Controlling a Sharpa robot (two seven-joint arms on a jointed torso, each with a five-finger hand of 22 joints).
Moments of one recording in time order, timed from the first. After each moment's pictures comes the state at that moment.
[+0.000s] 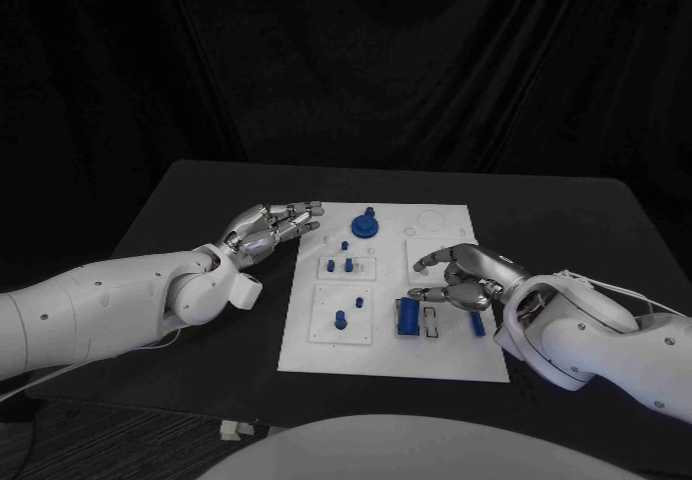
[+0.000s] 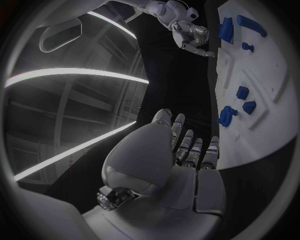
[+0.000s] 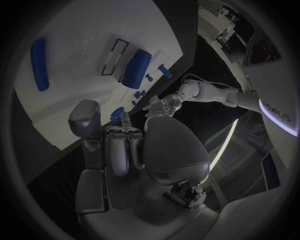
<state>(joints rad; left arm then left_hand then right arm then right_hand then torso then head) 1.07 -0.90 -0.21 1.35 -0.11 0.12 0.68 1.62 0.18 -0.13 0.27 0.54 0.72 0.19 0.13 0.07 0.14 0.19 0.40 0.05 0.06 0.18 0.13 0.02 0.14 0.08 0.30 0.04 0.16 1.12 -0.94 -0.21 1.83 -1.34 -0.48 -0.26 1.34 0.06 -0.31 0.20 0.40 0.69 0.09 0.15 0.28 1.47 -0.02 1.57 1.31 1.47 -0.08 1.57 1.31 0.12 1.45 0.03 0.91 1.31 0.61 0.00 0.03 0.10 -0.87</state>
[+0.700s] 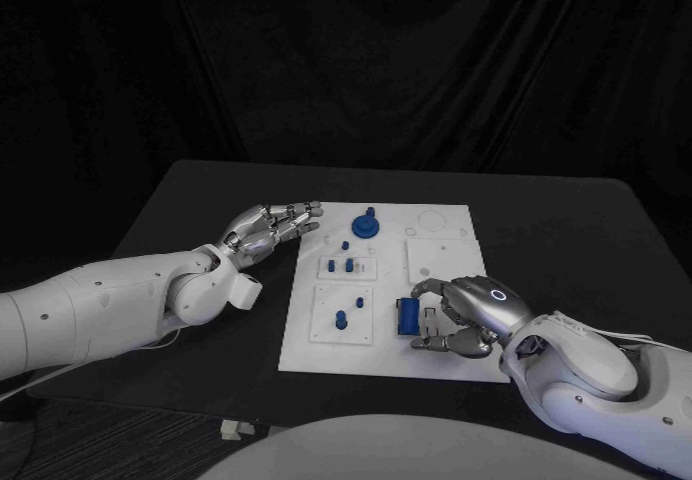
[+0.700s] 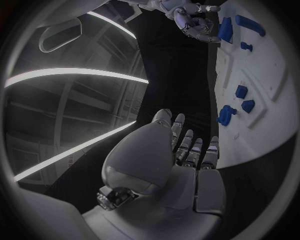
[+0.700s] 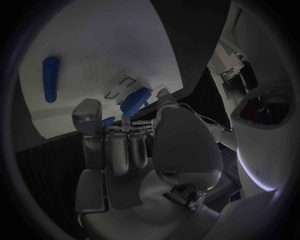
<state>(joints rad) 1.07 -0.90 -0.21 1.35 -0.11 0.12 0.68 1.62 0.18 -0.13 0.27 0.55 0.72 0.19 0.13 0.07 0.14 0.19 0.40 0.05 0.06 0.18 0.13 0.02 0.14 0.08 0.30 0.04 0.16 1.00 -0.96 -0.21 1.87 -1.79 -0.49 -0.32 1.23 -0.21 -0.03 0.30 0.13 0.54 0.10 0.47 0.33 1.46 -0.01 1.57 1.31 1.47 -0.07 1.56 1.31 0.12 1.43 0.04 0.87 1.31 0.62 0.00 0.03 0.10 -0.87</state>
